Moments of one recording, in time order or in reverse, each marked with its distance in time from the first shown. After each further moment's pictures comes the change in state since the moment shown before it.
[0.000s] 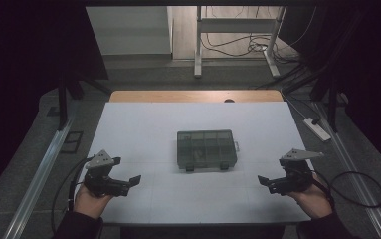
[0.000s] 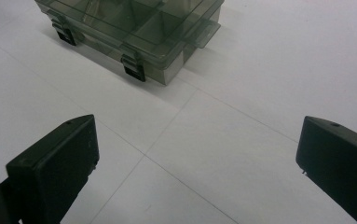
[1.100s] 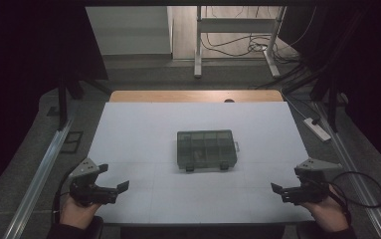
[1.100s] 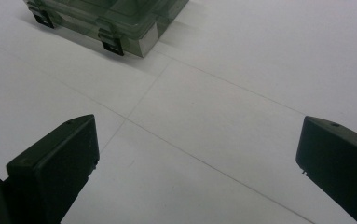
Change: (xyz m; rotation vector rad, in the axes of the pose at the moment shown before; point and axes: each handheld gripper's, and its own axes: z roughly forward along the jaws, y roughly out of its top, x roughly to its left) left arm 0.004 -0.023 -0.028 -0.021 0.040 -0.057; right arm -0.007 -0.027 -0.029 0.013 -0.074 0.055
